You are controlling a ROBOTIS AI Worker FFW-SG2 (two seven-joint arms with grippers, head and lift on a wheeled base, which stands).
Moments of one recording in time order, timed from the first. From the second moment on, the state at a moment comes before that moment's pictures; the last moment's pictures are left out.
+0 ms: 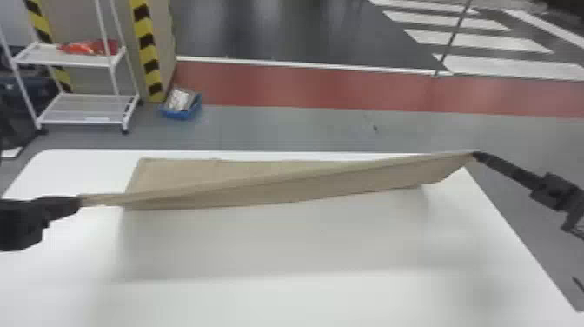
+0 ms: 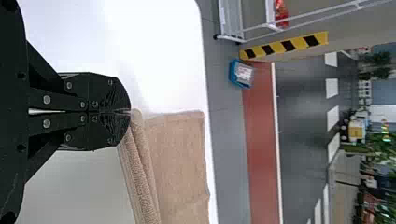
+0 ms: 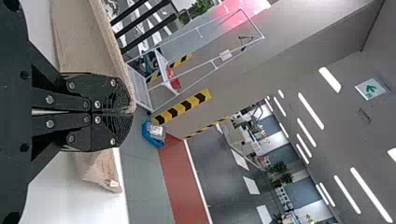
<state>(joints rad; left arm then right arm) 0.02 0.35 0.18 -2.18 0.27 1.26 -0.14 -0.35 -0.56 -0.50 -1.07 -0.42 0.58 1.07</state>
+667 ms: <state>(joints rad) 0.27 0.31 0.29 -2.46 0.28 1.48 -0.12 -0.09 -0.56 -0.63 -1.17 -0.46 0.71 1.12</state>
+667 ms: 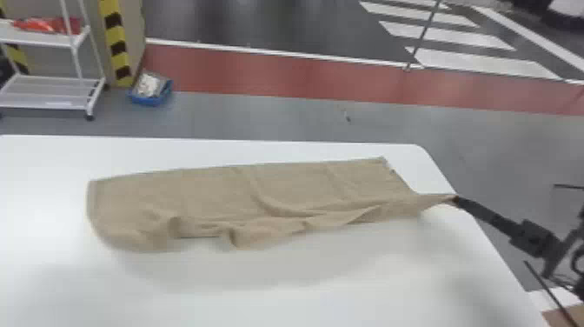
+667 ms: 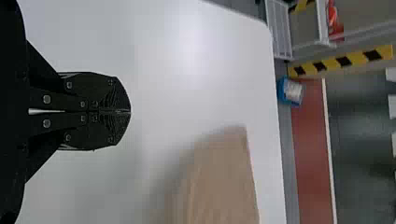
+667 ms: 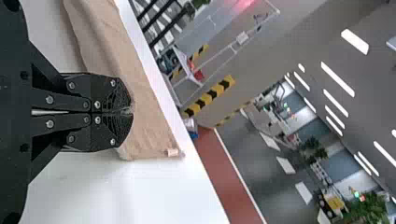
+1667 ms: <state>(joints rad) 0.40 0.27 0.21 -2.50 0.47 1.33 -0.13 0.00 -0.53 -0.70 -1.31 -0.47 0.88 1.14</state>
